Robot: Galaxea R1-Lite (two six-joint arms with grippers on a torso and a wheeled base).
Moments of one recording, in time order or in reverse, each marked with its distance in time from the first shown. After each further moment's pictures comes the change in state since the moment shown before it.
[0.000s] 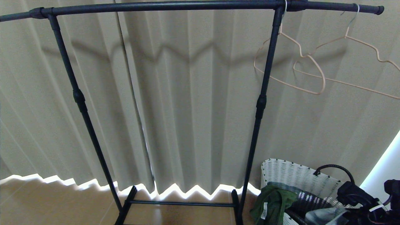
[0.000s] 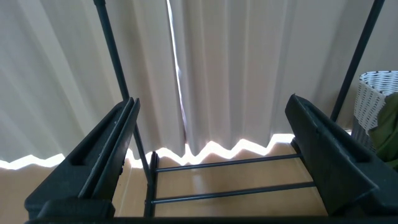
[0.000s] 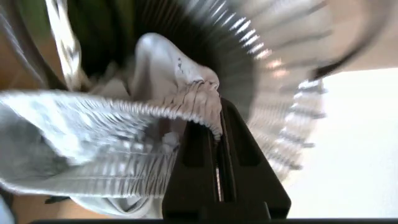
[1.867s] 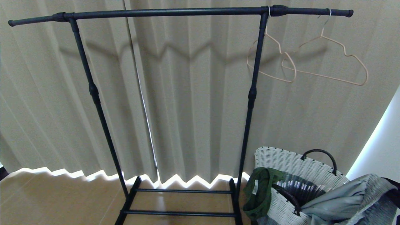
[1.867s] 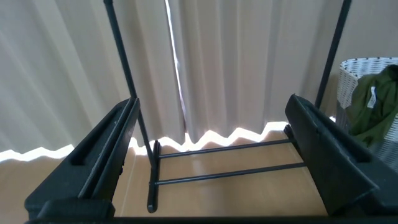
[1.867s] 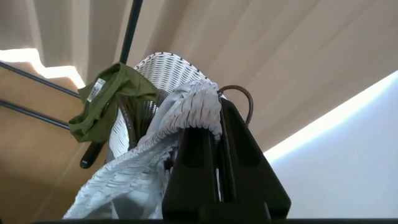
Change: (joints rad) left arm 0.000 0.000 0.000 0.000 -0.004 0.017; right arm 0.178 -0.912 -0.077 0.391 0.024 0.272
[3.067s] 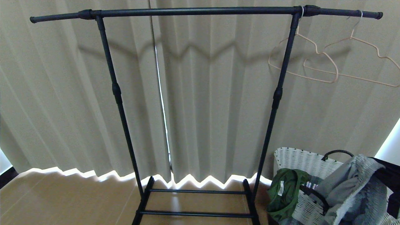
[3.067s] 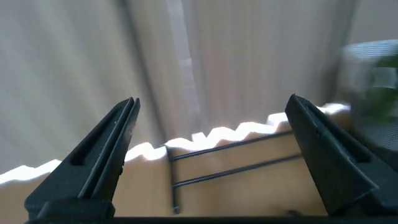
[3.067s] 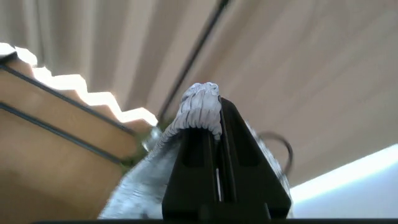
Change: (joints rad) left arm 0.000 0.000 -0.001 -0.006 -0.141 0.025; right arm 0.136 0.083 -0.150 0.011 0.011 0.021
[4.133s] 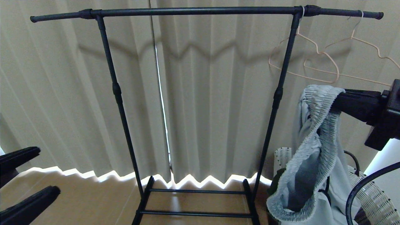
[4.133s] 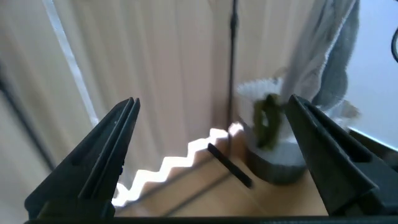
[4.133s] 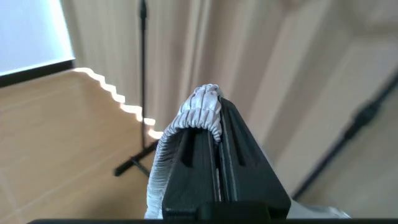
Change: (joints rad) left arm -0.169 0.739 -0.382 -0.364 -0.246 -0.136; right arm 0.491 0.216 -0.595 0.238 0.001 0.368
